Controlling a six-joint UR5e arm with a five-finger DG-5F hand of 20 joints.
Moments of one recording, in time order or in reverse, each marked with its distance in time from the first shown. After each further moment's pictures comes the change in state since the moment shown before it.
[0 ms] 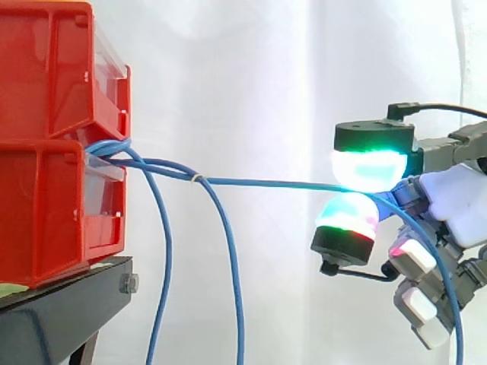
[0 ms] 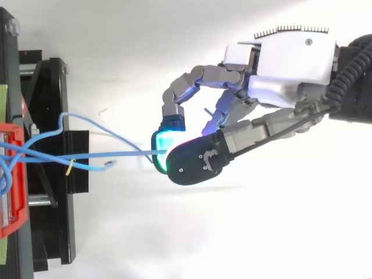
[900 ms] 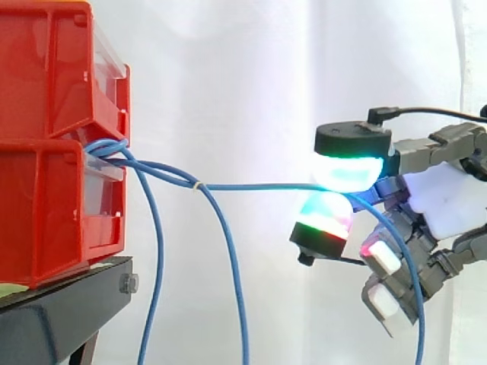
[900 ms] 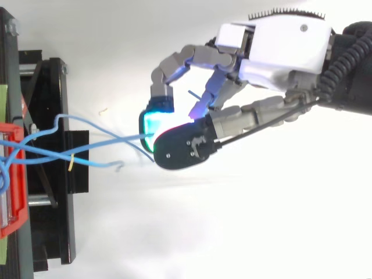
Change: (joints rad) arm -0.003 -0.011 0.007 0.061 0.057 -0.112
